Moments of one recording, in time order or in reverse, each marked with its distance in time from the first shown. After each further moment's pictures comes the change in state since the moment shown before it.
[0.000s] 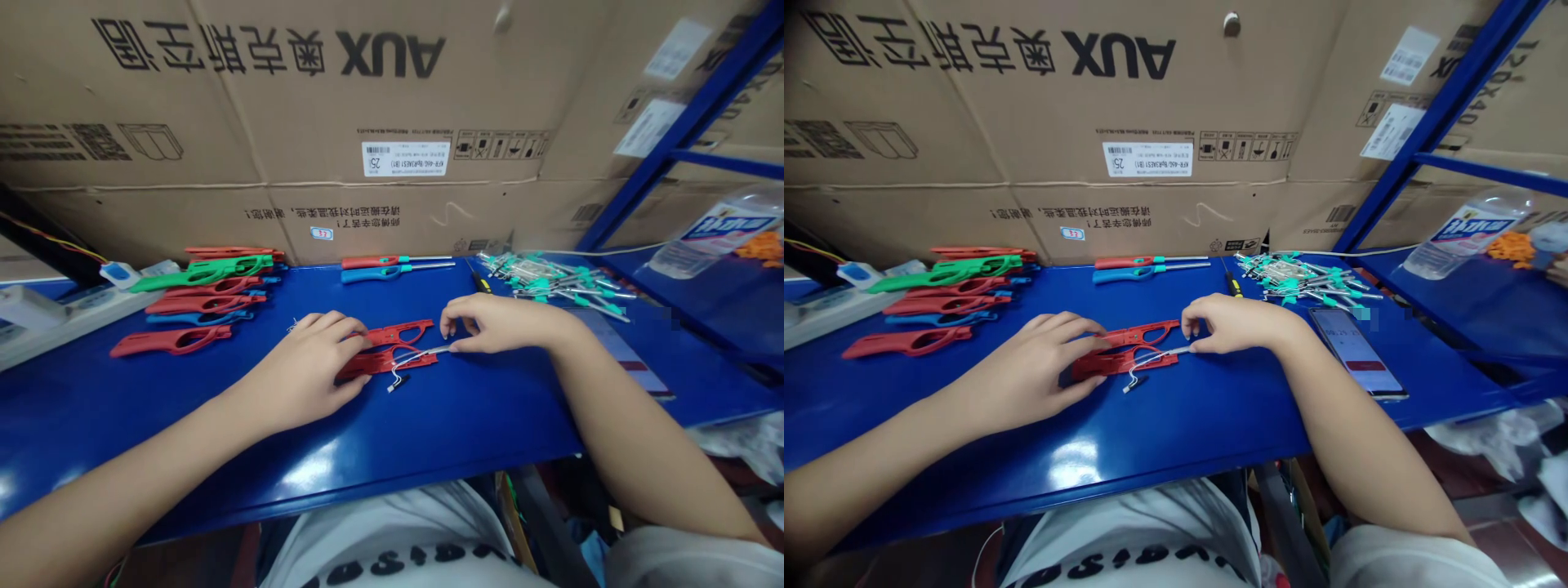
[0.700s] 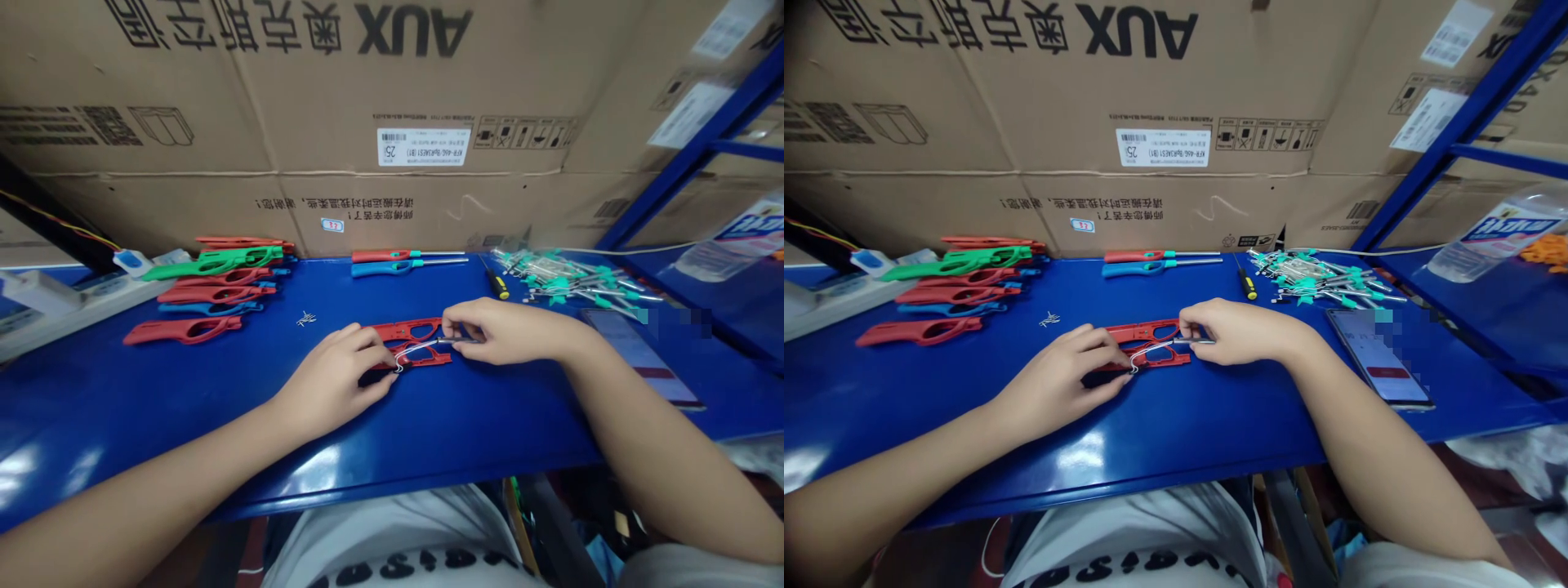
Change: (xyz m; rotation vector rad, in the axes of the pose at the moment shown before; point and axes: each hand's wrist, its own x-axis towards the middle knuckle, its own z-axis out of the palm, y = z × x) left_hand -0.002 0.011 0.033 -0.253 0.128 -0.050; right_hand 0.008 -0.018 0.011 0.071 0.041 -0.051
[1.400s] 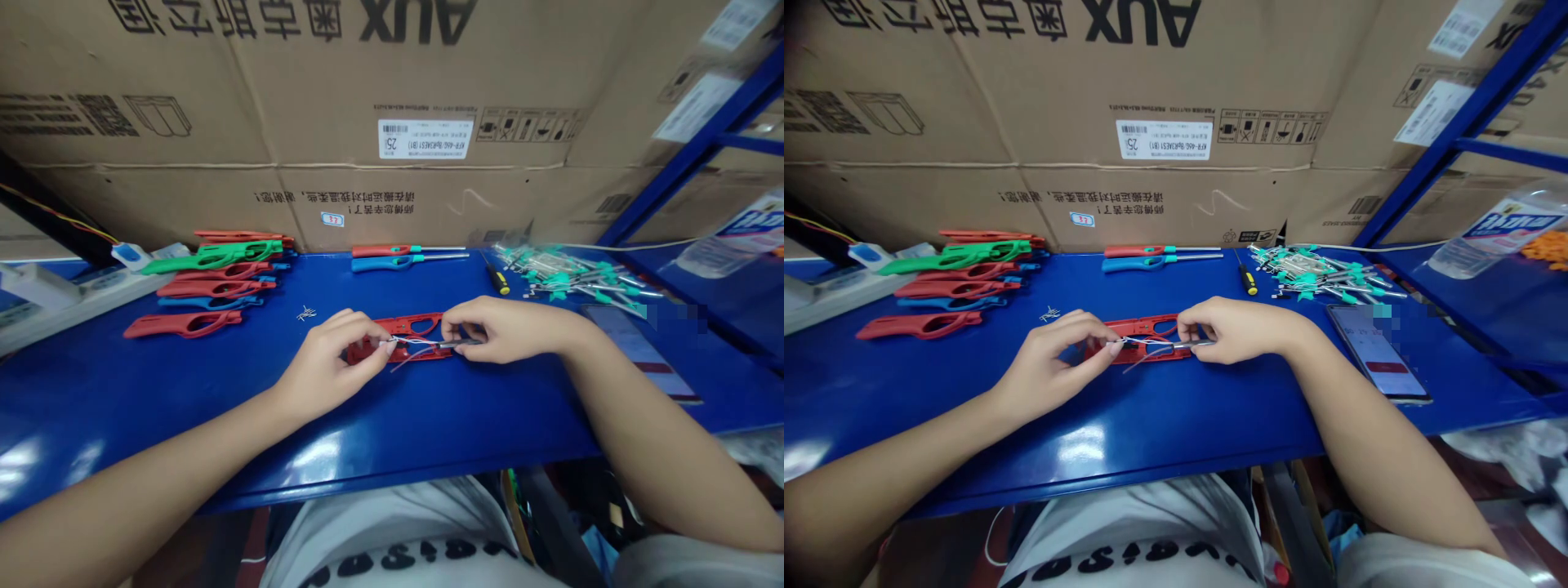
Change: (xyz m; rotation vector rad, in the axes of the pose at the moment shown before) left_hand 0.002 -0.002 0.000 -0.265 0.327 -0.008; right_hand 0.000 -0.002 -0.001 0.034 -0.081 -0.045
